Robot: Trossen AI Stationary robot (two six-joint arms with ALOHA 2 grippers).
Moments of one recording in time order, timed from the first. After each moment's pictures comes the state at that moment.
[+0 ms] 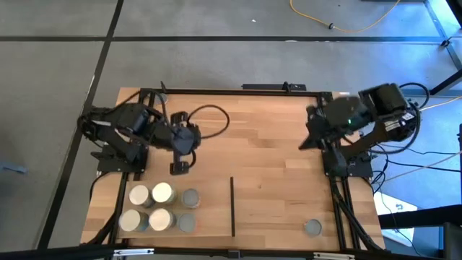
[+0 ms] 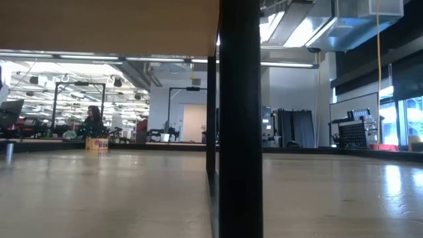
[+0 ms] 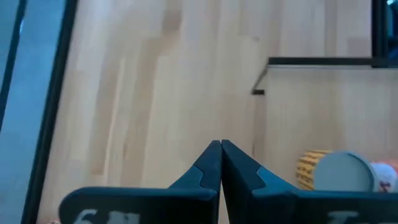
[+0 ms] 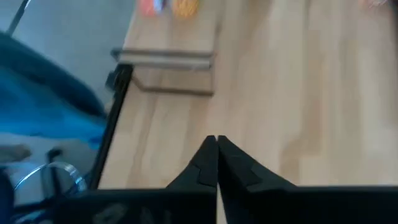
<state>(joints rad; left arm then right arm) -0.30 1.60 2.11 -1.57 -0.28 -0.33 0.23 1.42 2.13 -1.57 -0.06 0.09</state>
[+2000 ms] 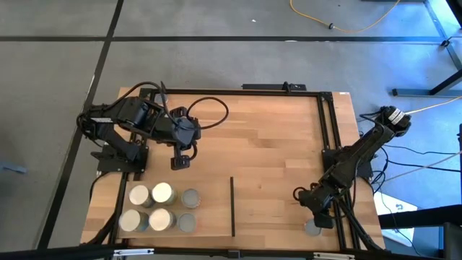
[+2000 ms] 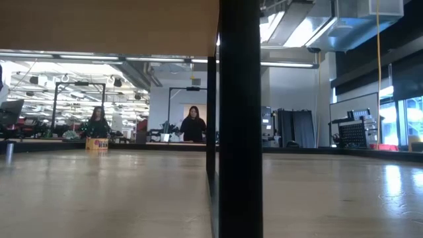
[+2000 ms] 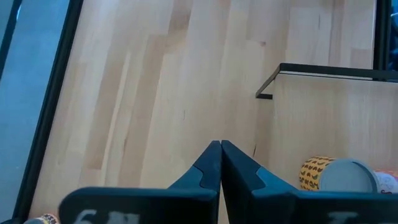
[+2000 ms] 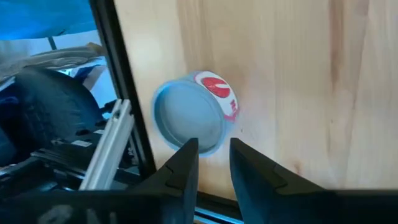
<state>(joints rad) -0.23 1.58 2.11 -1.57 -0.24 -0.33 0.80 1.26 0.67 -0.58 -0.36 1.02</state>
